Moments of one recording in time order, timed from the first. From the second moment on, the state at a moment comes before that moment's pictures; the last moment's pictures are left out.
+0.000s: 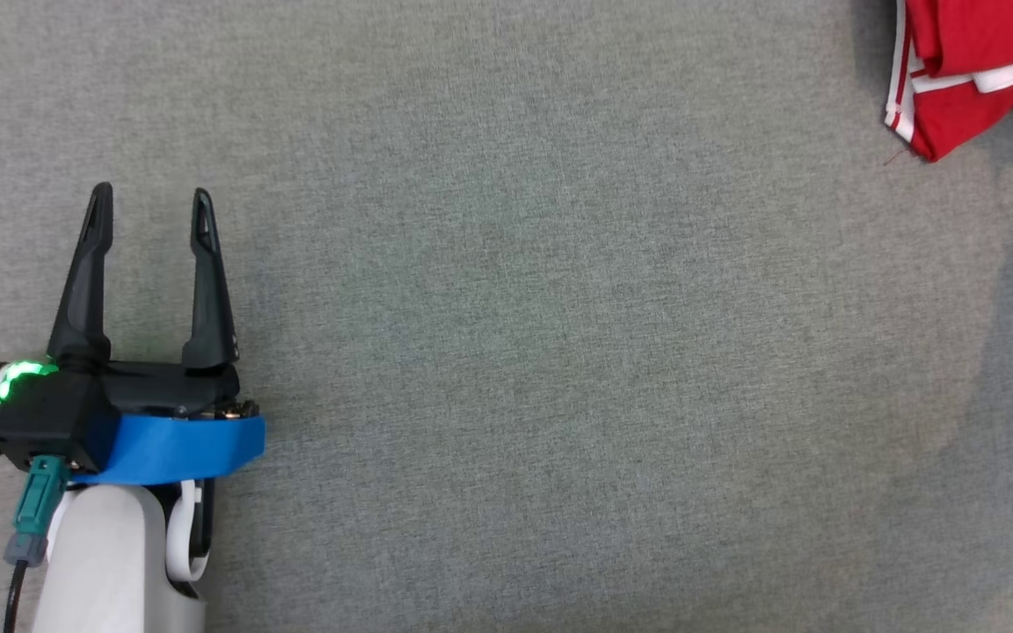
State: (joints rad) left arm -0.29 0.12 0.00 0.02 -0.05 -0.10 -0.26; right arm -1.29 -0.64 0.26 1.12 0.16 0.13 -0.20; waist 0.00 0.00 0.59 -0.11
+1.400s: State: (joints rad) left arm 0.02 0.07 0.04 0.20 -0.10 -0.09 -0.26; right arm -0.19 -0.19 0.04 0.36 0.24 0.13 -0.26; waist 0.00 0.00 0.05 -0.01
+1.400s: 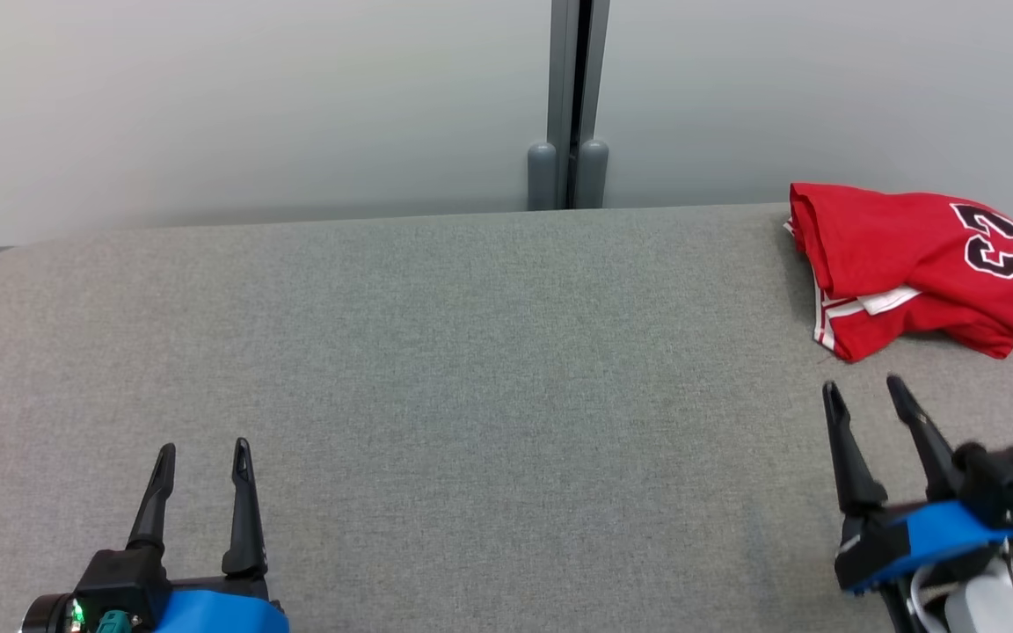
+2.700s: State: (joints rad) left arm 0.05 0.06 0.02 0.23 -0.11 -0.09 -0.26; right arm 0.05 -0.05 -0.06 0.13 0.14 0.13 -0.19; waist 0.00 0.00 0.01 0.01
